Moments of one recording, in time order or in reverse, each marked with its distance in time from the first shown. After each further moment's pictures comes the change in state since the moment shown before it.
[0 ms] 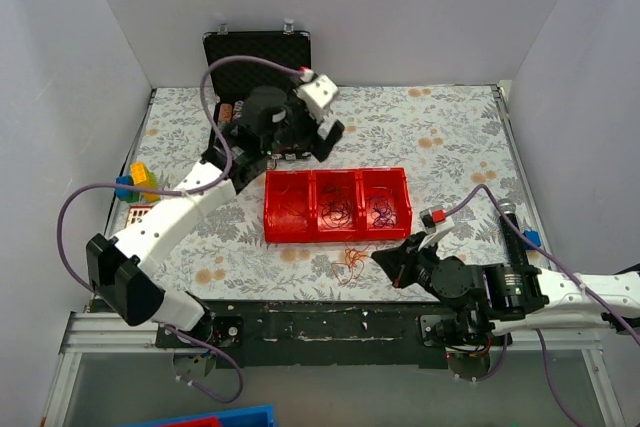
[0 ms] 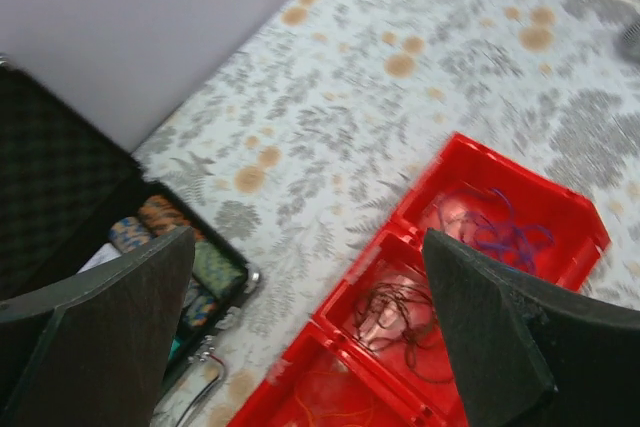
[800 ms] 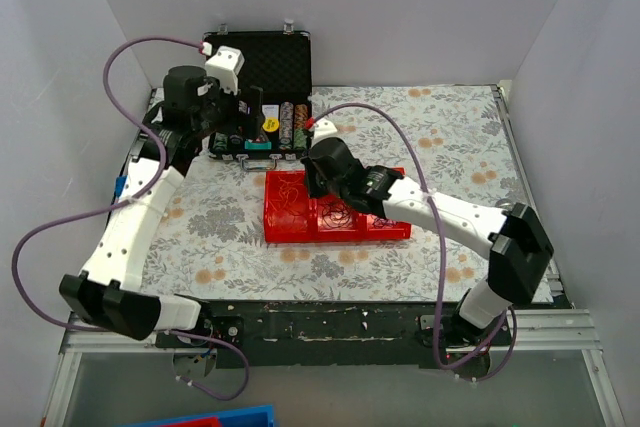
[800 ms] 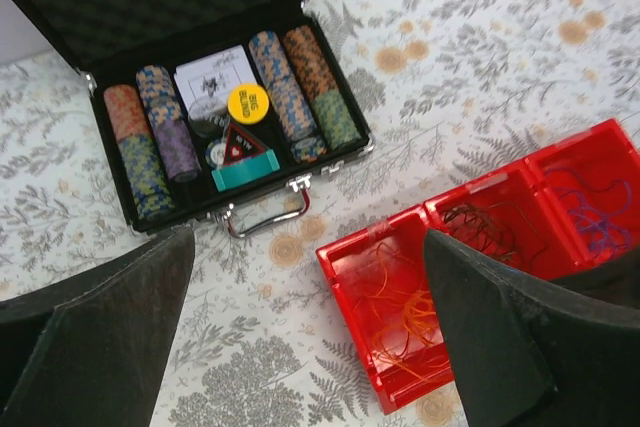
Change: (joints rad) left arm 0.433 -0.086 0.174 -0.436 -0.018 -0.245; right arm -0.612 1.070 0.688 0.217 -0.515 -0.423
